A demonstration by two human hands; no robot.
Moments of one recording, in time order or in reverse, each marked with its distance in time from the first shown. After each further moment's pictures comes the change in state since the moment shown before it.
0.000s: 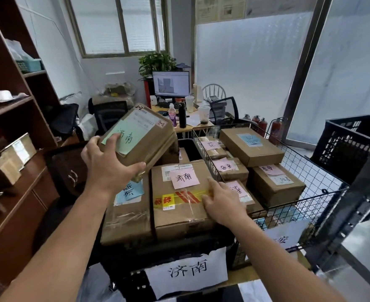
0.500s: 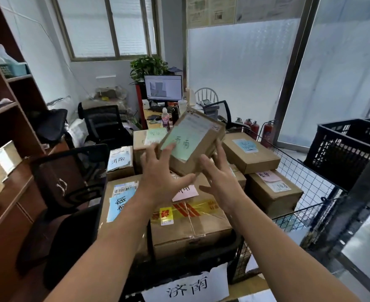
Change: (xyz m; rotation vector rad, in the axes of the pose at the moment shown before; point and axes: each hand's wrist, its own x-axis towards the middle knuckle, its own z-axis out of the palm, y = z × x) left_hand -0.002 0.061 0.073 -0.157 -0.247 0.277; right_hand 0.035 -0.032 -0.037 1.113 0.018 -0.204
